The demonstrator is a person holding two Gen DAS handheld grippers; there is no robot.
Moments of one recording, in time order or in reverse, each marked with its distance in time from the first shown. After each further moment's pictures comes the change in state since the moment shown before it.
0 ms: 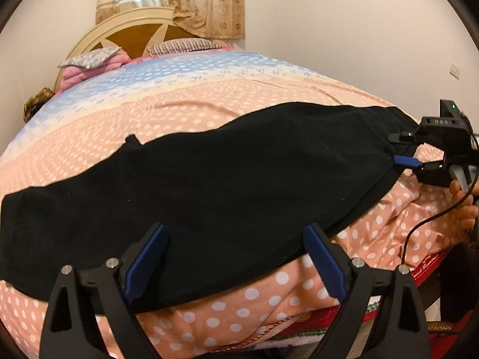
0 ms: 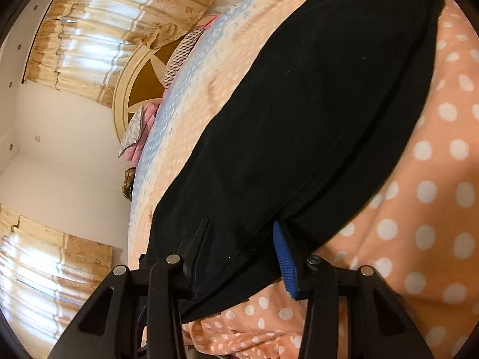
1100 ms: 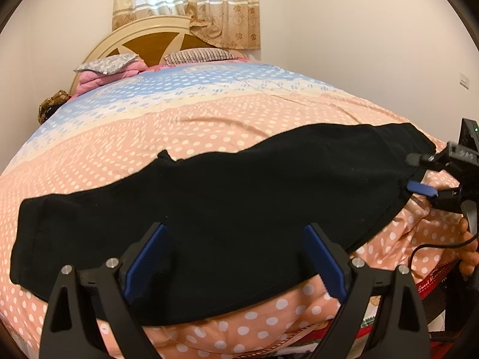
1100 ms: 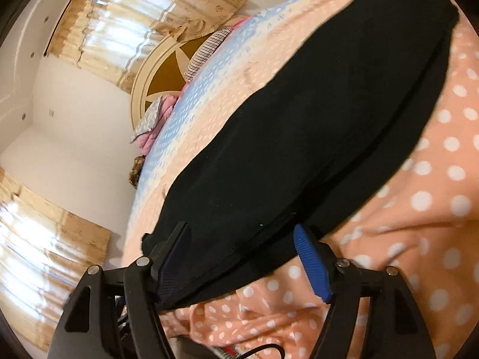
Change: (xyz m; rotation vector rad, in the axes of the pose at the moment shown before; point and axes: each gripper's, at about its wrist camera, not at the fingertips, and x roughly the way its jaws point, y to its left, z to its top) left arm -0.004 0.019 0.011 -0.029 -0.051 0.060; right arm 0.000 0.022 -0.033 -0.151 -0.046 0.021
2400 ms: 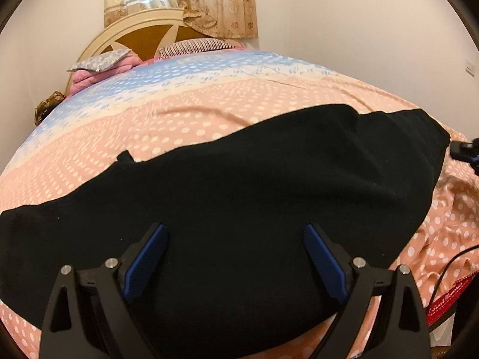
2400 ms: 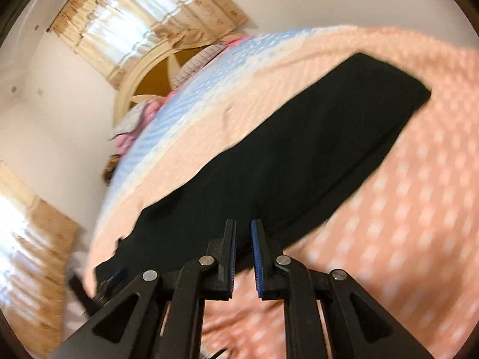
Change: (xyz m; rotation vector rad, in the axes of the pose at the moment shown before) left arm 0.043 -0.027 0.010 0.029 0.049 0.035; right arm -0.063 -0.016 0.047 -0.121 -0.032 -0.185
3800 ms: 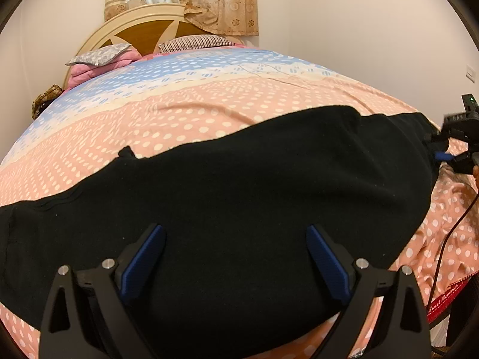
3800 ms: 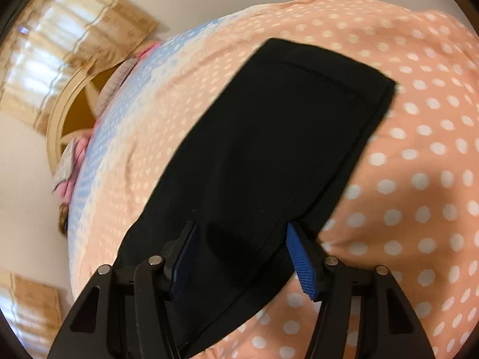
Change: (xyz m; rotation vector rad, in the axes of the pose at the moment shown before) left arm 0.003 0.004 0.002 -0.022 0.010 -0.020; right arm 0.037 -0.059 0.060 0.293 0.028 -0.191
